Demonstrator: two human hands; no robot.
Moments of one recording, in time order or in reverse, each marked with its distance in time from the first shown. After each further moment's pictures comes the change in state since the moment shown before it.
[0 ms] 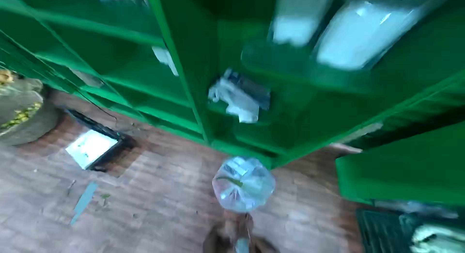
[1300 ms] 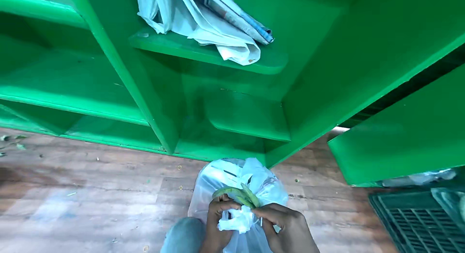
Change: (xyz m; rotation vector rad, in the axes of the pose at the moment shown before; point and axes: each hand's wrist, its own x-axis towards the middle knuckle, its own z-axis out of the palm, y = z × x) left_hand 0.324 -0.154 0.066 -0.302 -0.273 0.883; right_hand 0.187 0.151 0.121 -0.155 0.287 -0.327
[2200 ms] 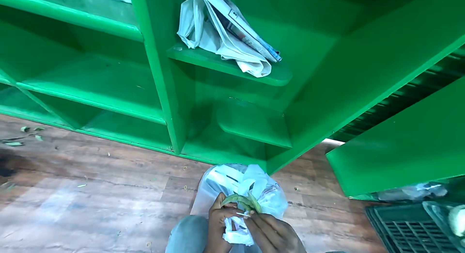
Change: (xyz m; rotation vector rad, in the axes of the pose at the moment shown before) left_hand -0.028 0.028 -0.014 0.094 0.093 0.076; right_hand -0.025 -0.010 0.030 -0.387 0.172 -0.668
